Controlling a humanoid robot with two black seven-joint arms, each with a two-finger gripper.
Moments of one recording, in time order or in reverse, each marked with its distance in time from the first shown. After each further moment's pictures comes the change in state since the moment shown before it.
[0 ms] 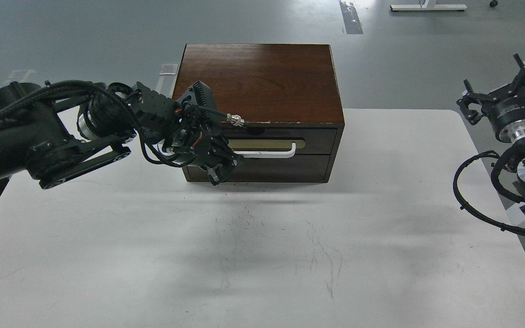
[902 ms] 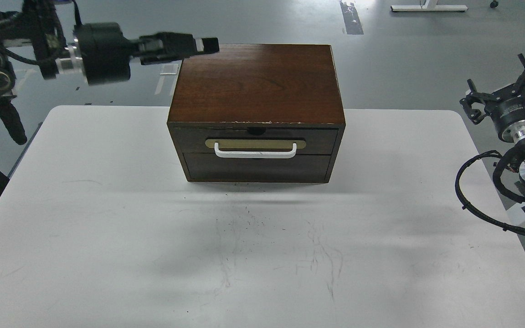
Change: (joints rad) left arm 0.077 0.361 -0.300 0.078 -1.456 0.000 -0.006; right arm 0.004 -0.008 0.002 0.007 0.000 0.000 0.015
